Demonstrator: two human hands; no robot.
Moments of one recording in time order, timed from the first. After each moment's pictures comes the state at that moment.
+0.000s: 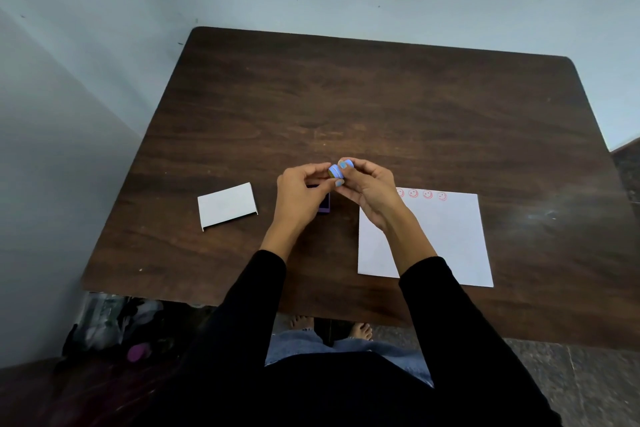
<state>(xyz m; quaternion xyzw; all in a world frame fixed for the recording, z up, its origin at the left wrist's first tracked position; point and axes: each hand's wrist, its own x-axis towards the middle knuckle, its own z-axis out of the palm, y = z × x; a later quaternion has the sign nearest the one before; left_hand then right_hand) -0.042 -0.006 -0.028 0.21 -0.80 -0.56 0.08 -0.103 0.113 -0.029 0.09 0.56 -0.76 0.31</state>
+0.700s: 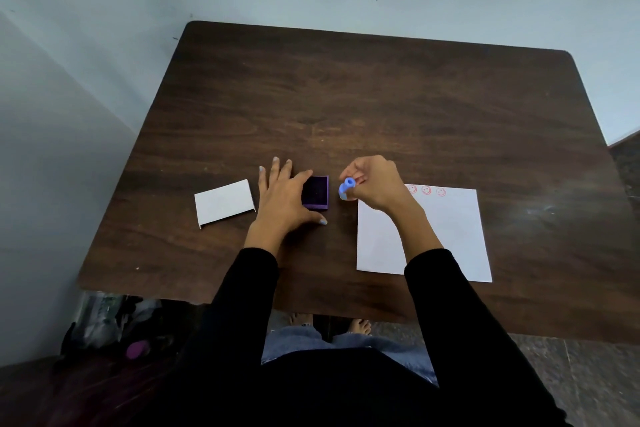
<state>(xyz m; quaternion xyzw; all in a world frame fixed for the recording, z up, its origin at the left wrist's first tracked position) -0.038 -0.034 -0.050 0.15 -0.96 -0.18 -0.14 -0.113 0.122 -0.014 -0.13 0.89 -0.35 0.25</state>
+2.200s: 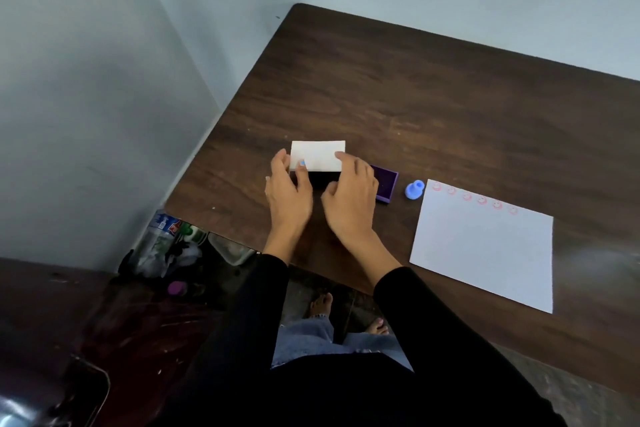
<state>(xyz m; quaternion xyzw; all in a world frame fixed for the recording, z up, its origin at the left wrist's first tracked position) 0.054 -0.061 -0.035 0.43 -0.74 -0.46 0.22 0.001 0.015 -0.034 -0.22 0.90 -0.36 0.05</state>
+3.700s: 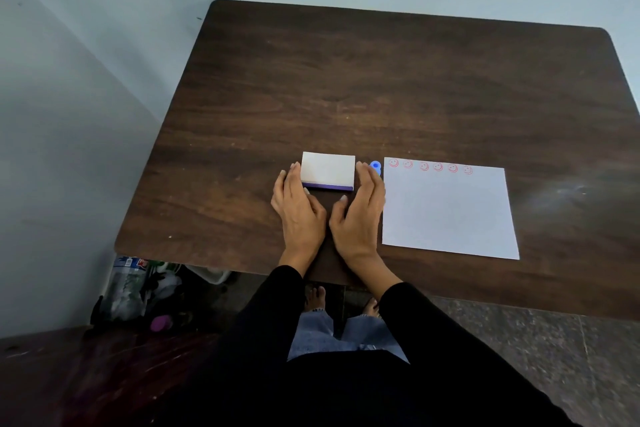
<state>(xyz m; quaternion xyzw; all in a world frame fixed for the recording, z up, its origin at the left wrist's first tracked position) 0.030 -0.004 -0.091 0.29 -0.87 -0.33 0.21 0.010 0.075 -0.073 -0.09 0.88 -0.45 -0.09</state>
